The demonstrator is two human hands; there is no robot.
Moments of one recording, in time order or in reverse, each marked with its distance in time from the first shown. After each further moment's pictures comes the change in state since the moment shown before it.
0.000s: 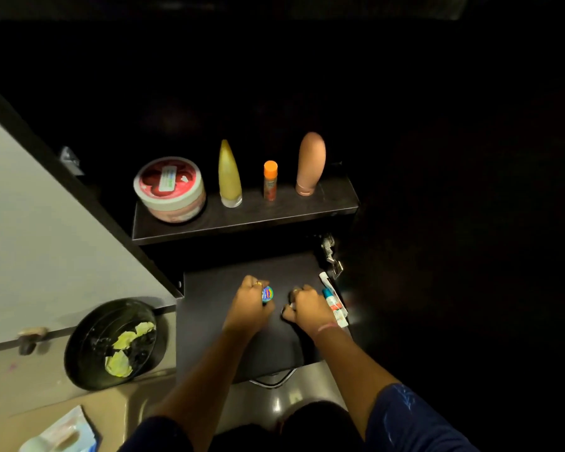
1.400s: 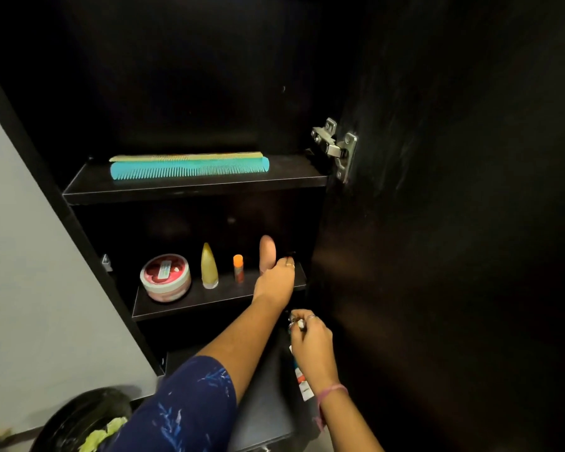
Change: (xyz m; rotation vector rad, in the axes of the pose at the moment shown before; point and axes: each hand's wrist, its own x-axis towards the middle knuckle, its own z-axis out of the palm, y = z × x) left_hand 0.019 0.212 -0.101 0.379 0.147 0.290; right_hand -0.114 -0.014 -0.136 0.647 0.579 -0.040
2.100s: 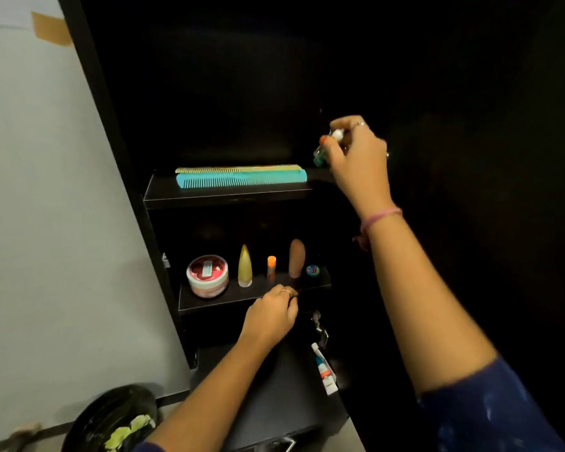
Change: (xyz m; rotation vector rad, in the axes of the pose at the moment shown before) left_hand -0.110 -0.045 -0.042 -0.179 0.155 0.041; right_hand 0.058 -0.261 -0.125 0.062 0.353 -0.562
